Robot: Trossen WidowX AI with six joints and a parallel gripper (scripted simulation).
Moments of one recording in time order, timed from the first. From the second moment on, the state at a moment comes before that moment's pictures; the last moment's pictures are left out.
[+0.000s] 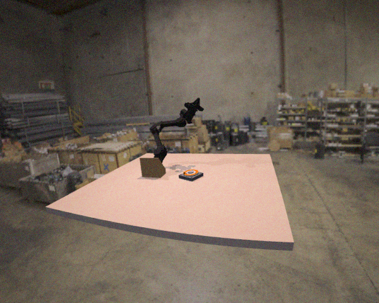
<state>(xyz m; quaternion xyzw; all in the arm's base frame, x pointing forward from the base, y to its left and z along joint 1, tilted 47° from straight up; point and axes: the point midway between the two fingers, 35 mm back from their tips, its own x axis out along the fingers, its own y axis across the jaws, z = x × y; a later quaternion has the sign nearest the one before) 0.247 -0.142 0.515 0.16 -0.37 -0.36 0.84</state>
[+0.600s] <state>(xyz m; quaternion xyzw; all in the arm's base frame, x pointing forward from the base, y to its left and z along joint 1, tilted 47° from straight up) 0.394 -0.195 0.213 -0.09 0.27 -0.22 0.93</state>
